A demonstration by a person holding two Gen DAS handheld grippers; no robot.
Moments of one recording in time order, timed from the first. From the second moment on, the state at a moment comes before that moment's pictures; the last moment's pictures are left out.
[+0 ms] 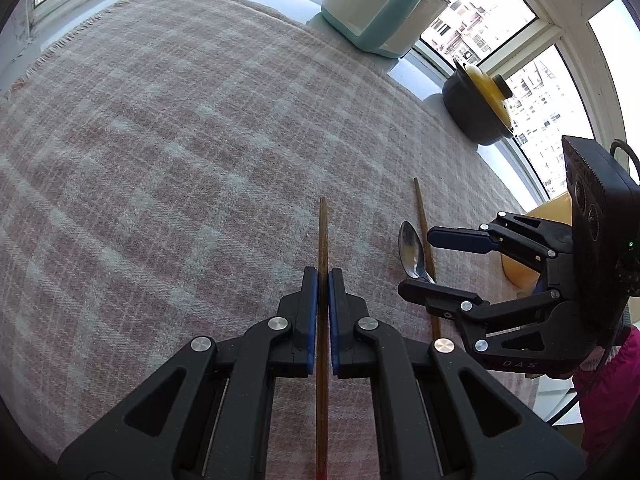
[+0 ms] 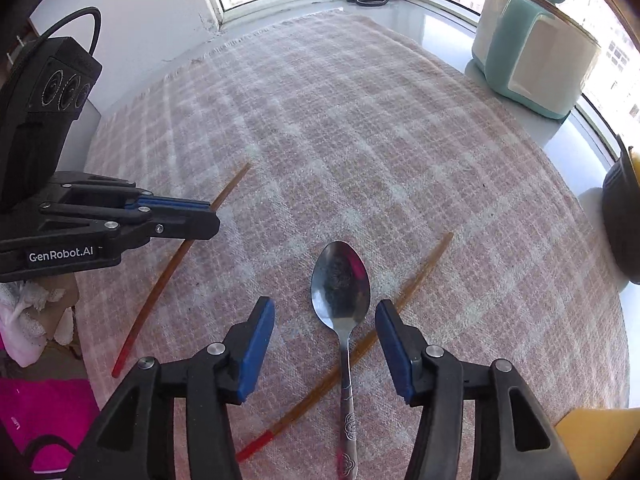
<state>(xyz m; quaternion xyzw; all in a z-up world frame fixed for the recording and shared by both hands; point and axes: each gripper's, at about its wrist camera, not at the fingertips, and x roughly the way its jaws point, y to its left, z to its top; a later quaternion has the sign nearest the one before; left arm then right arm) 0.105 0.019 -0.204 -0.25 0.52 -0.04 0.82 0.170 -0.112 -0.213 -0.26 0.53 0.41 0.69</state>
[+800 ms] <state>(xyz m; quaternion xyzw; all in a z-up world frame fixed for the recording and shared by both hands) 0.106 0.019 -0.197 -0.25 0.51 -0.04 0.82 0.167 -0.129 -0.223 -0.27 0.53 0.39 0.70</state>
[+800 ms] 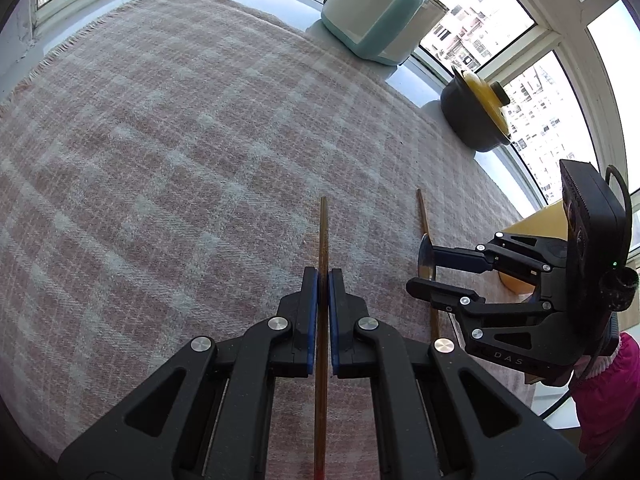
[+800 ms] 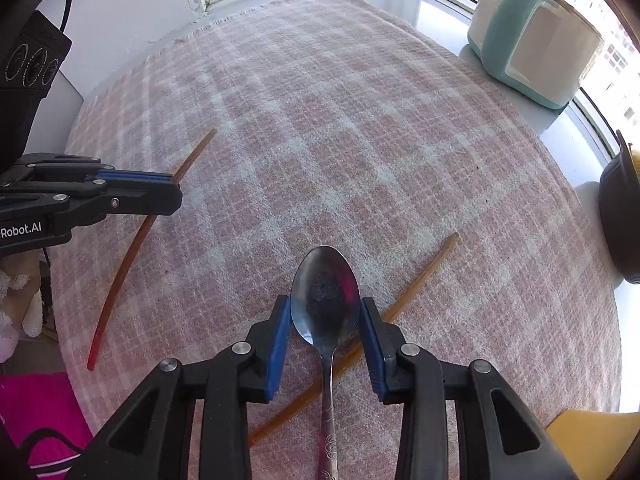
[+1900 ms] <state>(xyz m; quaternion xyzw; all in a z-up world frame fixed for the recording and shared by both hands) 0.112 -0.030 -0.087 -0.21 0.41 -0.10 0.88 0.136 -0.221 -0.073 -0.15 0.39 0.36 0.83</state>
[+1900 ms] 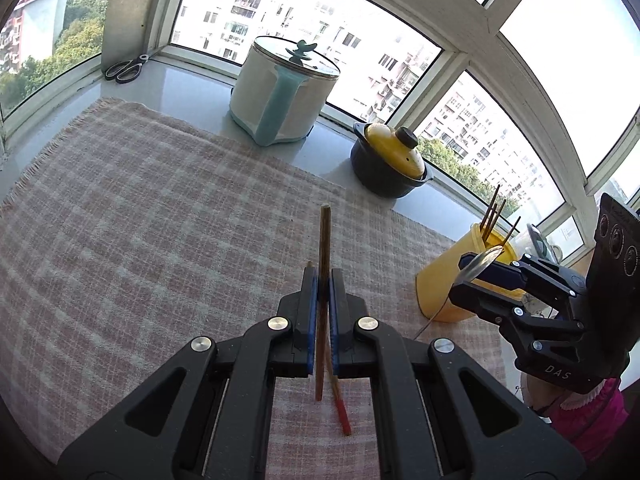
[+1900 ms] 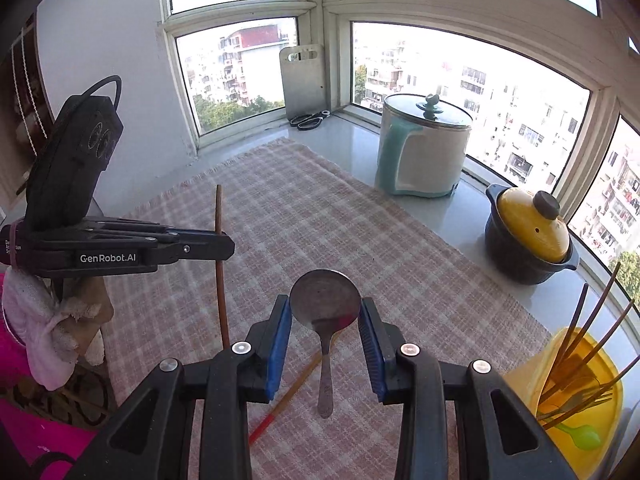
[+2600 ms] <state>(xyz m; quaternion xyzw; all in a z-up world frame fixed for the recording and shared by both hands) 0.136 -0.093 0.018 -0.20 0.31 -0.20 0.91 0.149 -0.323 0.002 -0.07 0.34 0.30 0.89</state>
